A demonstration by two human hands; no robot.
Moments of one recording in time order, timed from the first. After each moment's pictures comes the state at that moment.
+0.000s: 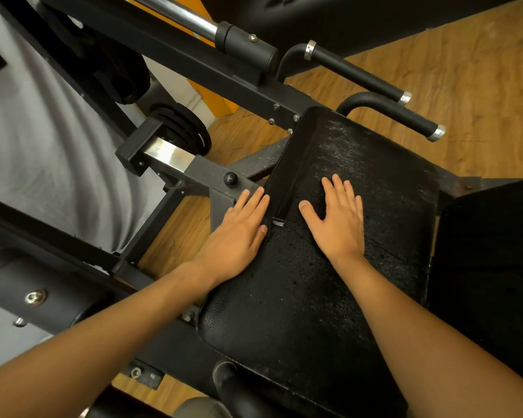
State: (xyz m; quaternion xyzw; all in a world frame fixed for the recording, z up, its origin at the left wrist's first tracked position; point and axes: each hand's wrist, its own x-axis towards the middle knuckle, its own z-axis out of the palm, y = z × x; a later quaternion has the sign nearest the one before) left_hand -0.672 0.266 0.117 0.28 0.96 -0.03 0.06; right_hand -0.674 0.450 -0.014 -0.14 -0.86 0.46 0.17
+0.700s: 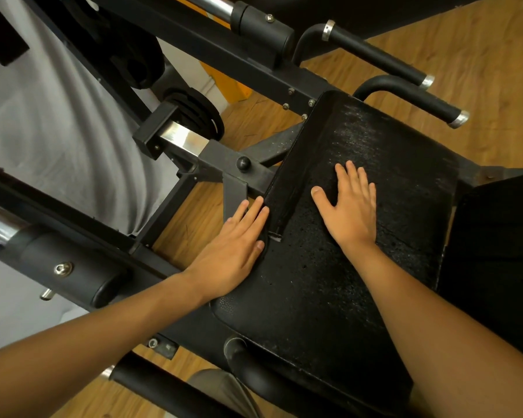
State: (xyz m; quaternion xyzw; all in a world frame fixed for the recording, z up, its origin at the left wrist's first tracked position) left_hand -0.627 0.229 0.118 0.30 0.95 -0.07 0.08; right_hand -0.674 0.451 -0.015 -0.14 -0.87 0.45 0.17
